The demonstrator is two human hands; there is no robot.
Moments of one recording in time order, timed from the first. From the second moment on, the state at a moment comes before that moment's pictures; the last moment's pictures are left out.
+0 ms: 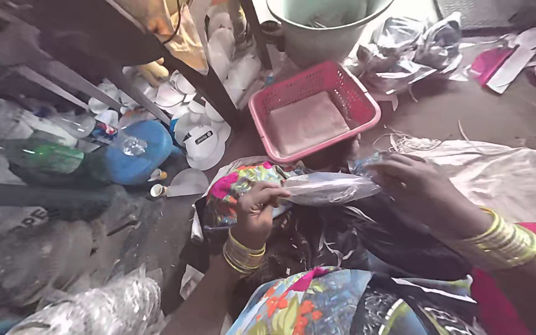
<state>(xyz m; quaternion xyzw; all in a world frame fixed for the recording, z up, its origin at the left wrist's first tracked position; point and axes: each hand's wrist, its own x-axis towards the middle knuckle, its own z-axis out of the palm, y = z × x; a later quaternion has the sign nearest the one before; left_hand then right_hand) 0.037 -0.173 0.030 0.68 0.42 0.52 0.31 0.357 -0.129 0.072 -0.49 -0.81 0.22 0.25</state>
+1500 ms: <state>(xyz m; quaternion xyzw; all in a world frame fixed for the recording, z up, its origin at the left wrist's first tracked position) 0.054 -0.134 0.118 0.88 0.47 -0.02 0.02 0.288 -0.192 0.028 -0.40 -0.85 0.11 0.31</state>
